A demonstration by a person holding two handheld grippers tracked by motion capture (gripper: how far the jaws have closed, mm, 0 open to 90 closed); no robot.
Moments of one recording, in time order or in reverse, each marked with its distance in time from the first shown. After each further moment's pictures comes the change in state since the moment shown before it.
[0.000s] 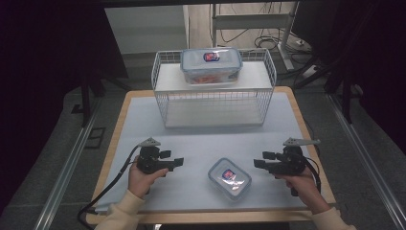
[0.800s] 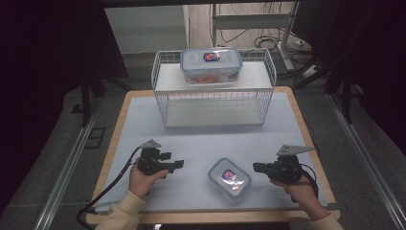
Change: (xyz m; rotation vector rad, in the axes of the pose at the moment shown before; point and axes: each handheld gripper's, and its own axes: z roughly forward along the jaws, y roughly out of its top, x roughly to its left) left arm 0.006 -0.006 0.007 0.018 -0.015 -0.010; right arm 0.026 -0.010 0.001 0.064 -0.002 -0.147
